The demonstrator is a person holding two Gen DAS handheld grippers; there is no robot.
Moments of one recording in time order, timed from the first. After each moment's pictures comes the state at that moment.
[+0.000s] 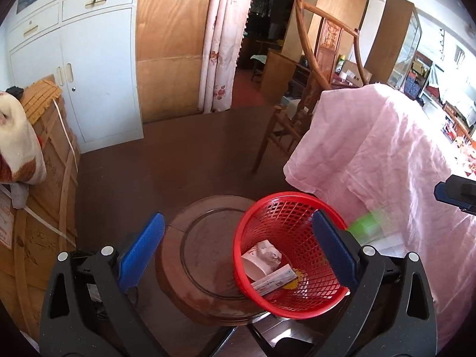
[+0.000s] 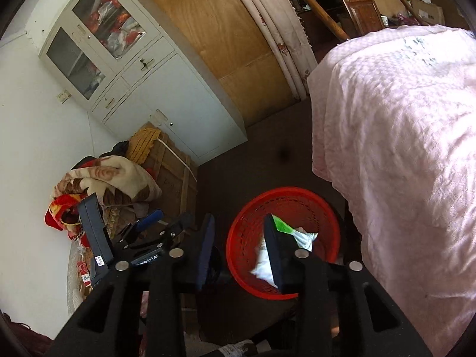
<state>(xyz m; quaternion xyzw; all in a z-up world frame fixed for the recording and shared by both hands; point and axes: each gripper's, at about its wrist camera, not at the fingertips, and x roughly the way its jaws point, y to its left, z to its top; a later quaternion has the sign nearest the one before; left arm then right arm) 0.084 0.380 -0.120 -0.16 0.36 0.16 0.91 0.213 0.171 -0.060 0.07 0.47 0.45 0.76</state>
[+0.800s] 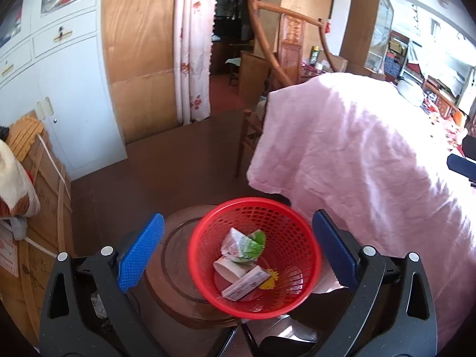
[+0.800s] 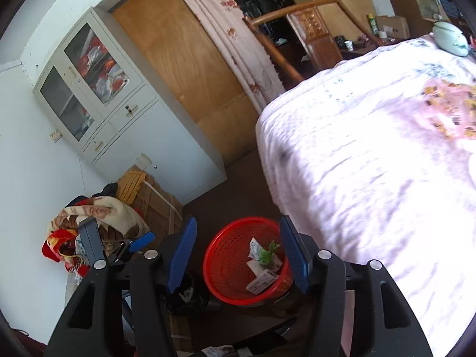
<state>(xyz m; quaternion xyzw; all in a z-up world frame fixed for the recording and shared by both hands) 0.107 0.309 -0.089 -0.10 0.36 0.12 0.92 0.221 0.059 -0.028 0.13 0.40 0.39 0.82</state>
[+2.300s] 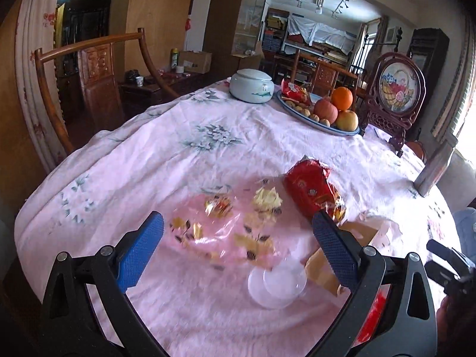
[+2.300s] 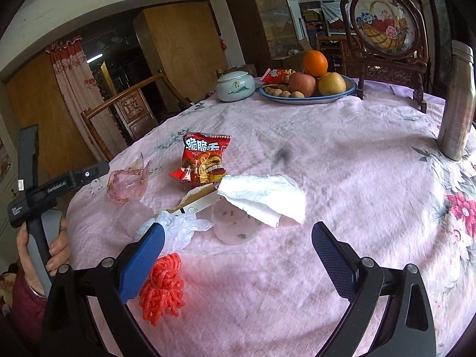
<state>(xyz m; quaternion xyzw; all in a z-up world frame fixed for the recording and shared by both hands) 0.354 -0.011 0.007 -0.03 0.34 -0.16 0.93 0.238 -0.284 -0.028 0.15 0.34 0.06 0.93</state>
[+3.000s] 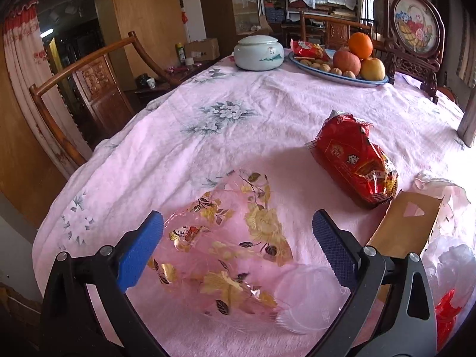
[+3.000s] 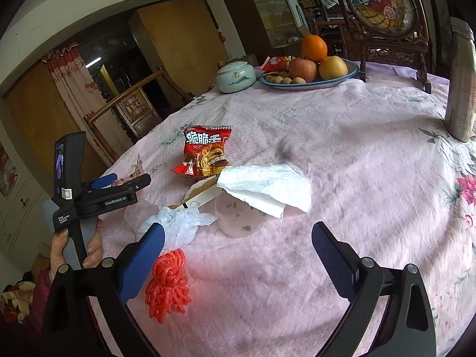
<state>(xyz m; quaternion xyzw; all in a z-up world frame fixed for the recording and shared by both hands) 0.378 -0.041 -0.036 0.10 0.38 -0.10 0.91 0.242 -0.290 -0.035 0.18 0.36 0.07 0.91</state>
